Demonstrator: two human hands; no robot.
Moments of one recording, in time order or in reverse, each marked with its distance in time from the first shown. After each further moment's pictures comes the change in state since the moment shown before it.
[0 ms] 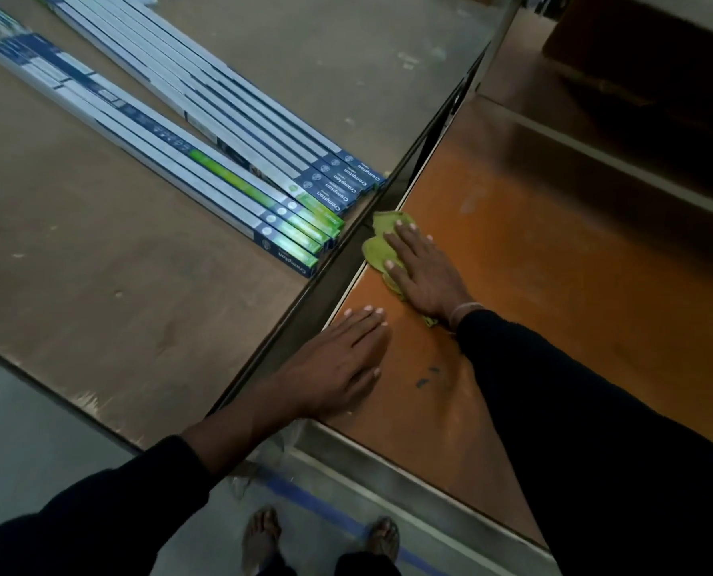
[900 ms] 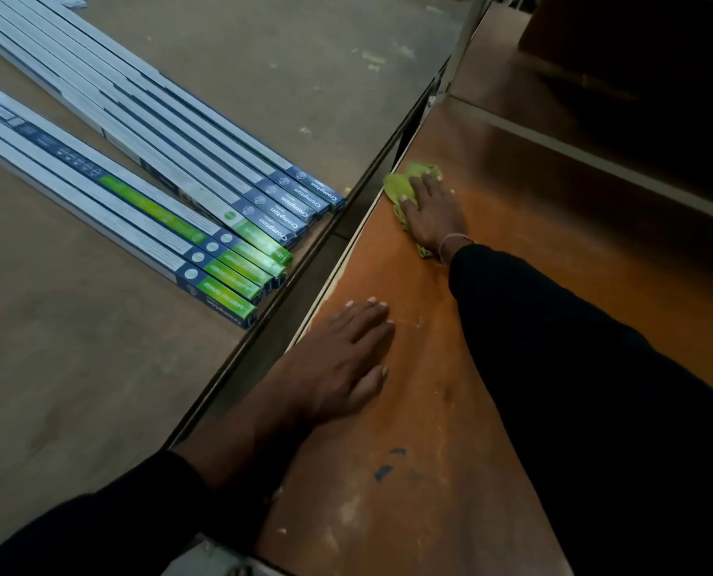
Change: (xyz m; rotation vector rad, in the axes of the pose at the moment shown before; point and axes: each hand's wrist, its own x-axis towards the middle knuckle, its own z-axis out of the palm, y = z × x) left_hand 0.122 -0.033 0.027 -0.001 0.094 0.042; right_hand 0.152 0.147 -0.014 0.001 0.068 0.368
